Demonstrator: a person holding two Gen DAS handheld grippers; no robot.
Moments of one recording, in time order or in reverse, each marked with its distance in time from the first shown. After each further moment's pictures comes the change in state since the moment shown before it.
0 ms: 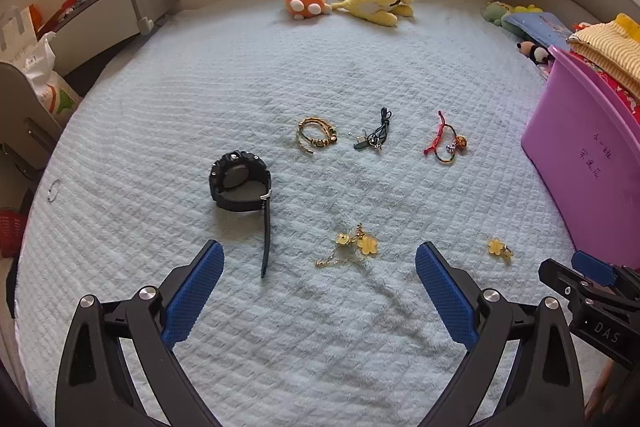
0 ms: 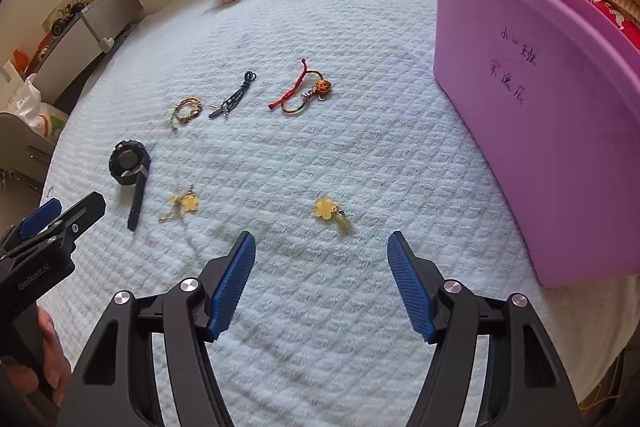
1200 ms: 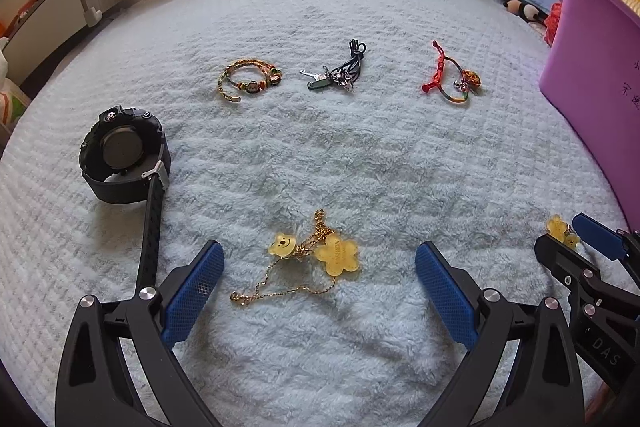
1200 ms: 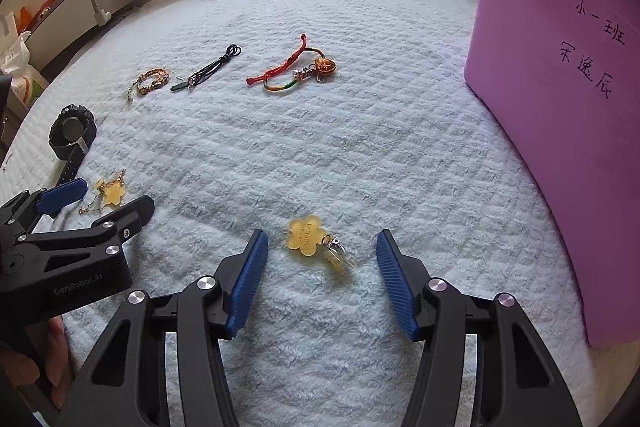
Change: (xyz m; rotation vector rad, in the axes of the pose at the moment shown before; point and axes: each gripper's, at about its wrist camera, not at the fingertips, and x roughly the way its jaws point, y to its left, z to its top) left arm 0.117 -0.036 -0.030 0.092 0.023 -0.045; right arm 0.090 0.003 -0.009 -0.135 -0.107 -0.075
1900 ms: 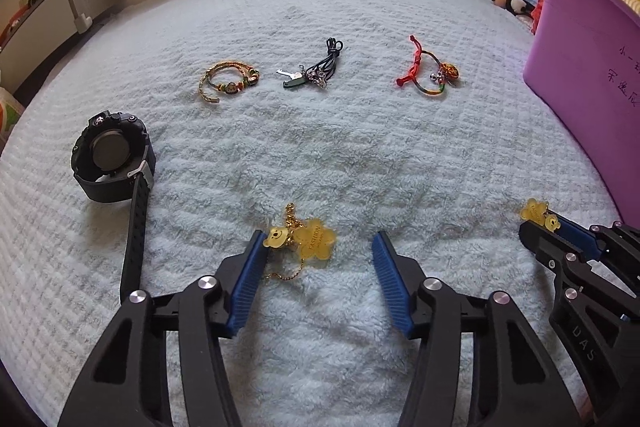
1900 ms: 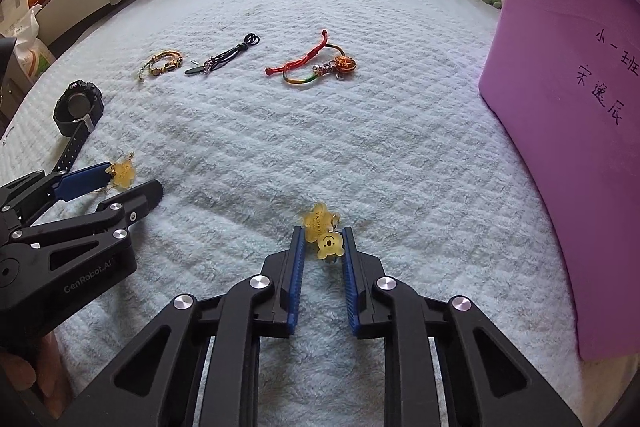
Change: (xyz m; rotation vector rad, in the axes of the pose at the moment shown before) left arm -0.008 -0.015 -0.002 0.025 0.010 -0.030; right arm -0.001 0.014 -0.001 -0.081 0.014 -0.013
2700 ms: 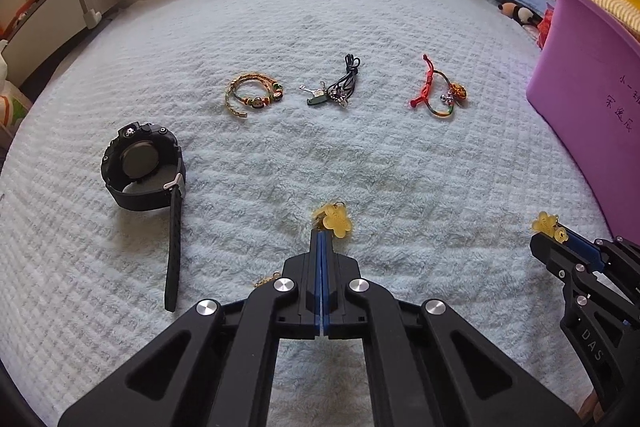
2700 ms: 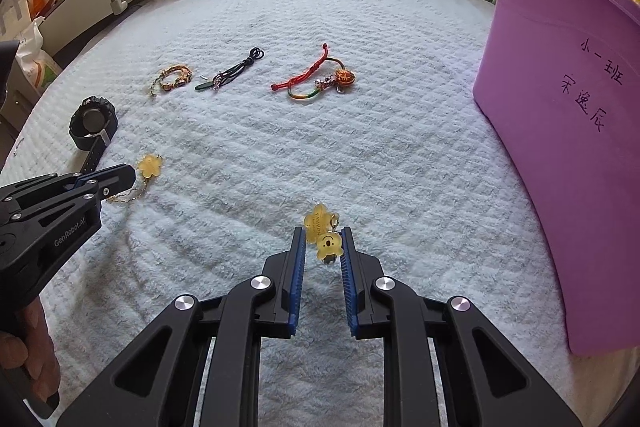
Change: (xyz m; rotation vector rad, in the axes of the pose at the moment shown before) left arm -0.019 0.020 0.013 -0.032 0.017 0.009; right arm -0.021 -0.002 0.007 0.027 0.003 0.029
